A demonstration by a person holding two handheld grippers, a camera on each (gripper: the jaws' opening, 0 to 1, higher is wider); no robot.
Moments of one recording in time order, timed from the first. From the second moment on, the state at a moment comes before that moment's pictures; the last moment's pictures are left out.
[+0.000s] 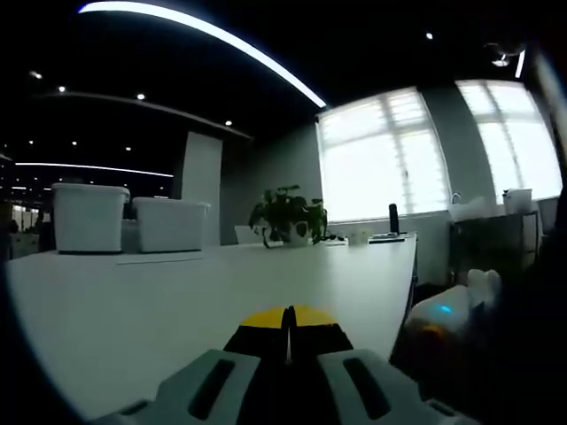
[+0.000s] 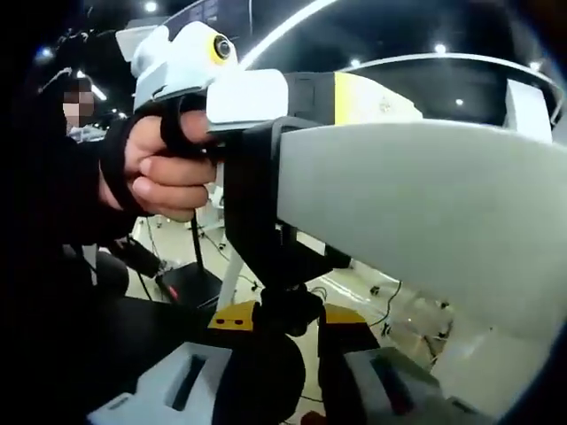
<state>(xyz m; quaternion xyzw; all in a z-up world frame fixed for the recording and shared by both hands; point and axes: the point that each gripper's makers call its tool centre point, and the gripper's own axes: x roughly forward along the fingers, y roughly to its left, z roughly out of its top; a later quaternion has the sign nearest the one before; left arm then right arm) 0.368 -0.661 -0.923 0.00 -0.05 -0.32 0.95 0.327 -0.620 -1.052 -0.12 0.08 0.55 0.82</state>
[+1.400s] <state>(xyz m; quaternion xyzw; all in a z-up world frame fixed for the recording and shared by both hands) 0.362 -0.662 -0.919 0.01 -0.08 -0.33 0.94 0.329 -0.637 -1.045 -0.05 0.09 0.17 0.98</state>
